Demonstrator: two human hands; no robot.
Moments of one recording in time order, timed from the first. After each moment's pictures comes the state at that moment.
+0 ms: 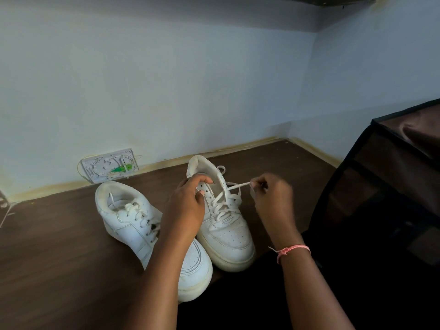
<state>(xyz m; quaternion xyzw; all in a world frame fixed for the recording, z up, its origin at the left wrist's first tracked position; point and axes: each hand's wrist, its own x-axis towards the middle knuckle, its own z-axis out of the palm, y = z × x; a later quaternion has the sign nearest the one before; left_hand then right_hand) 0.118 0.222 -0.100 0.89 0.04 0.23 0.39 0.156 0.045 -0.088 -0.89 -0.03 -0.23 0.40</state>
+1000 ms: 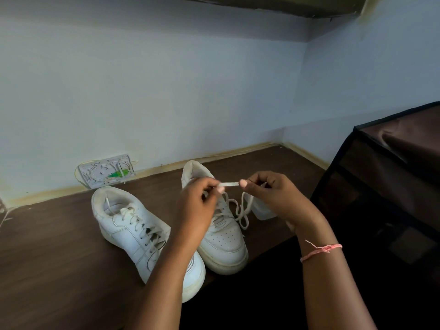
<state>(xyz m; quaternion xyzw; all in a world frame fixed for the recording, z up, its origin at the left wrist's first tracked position) 0.111 0.191 -0.078 0.84 -0.03 0.26 0.47 0.127 0.013 -0.020 -0.82 -0.13 0.06 0.55</state>
